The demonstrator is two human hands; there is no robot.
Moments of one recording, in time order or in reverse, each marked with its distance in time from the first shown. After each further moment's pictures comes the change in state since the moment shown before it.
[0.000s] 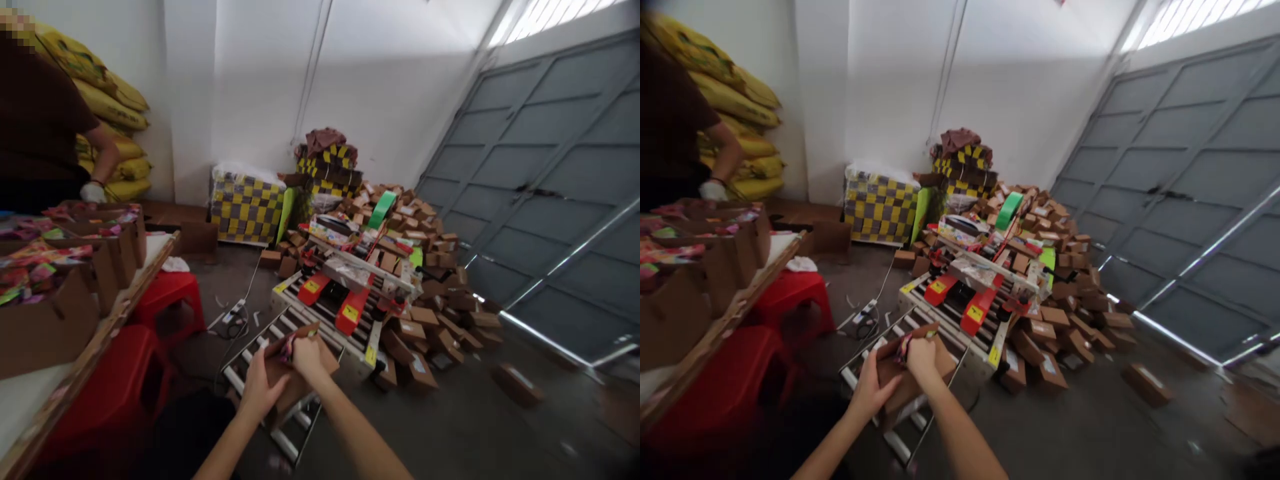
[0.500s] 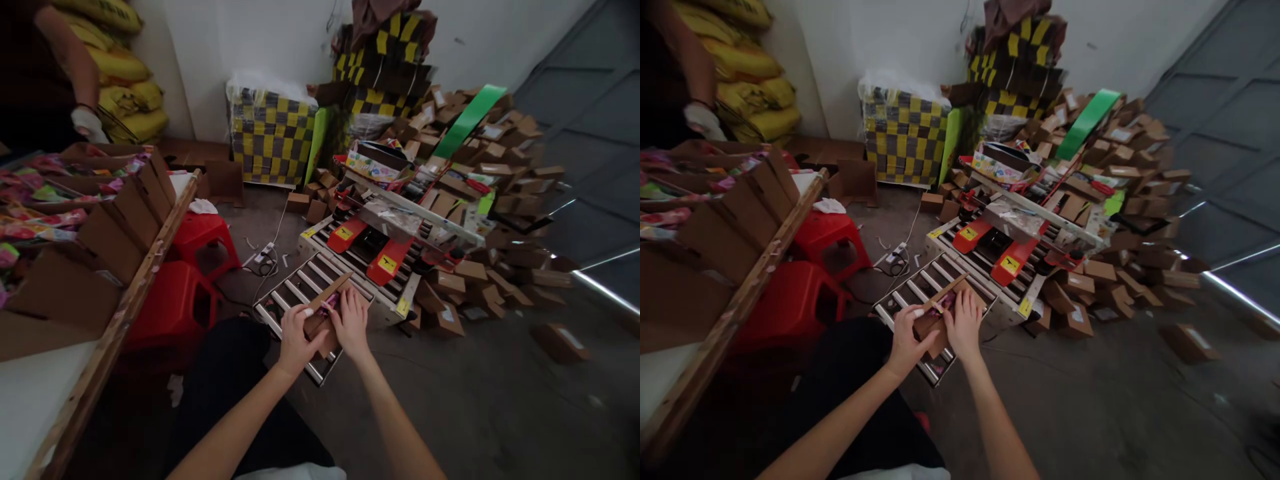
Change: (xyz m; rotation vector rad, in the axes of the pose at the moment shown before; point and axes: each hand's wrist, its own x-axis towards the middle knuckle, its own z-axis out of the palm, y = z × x) left_hand -0.017 0.049 0.008 0.130 0.086 0.103; right_hand -0.057 0.060 0.032 0.002 0.185 0.044
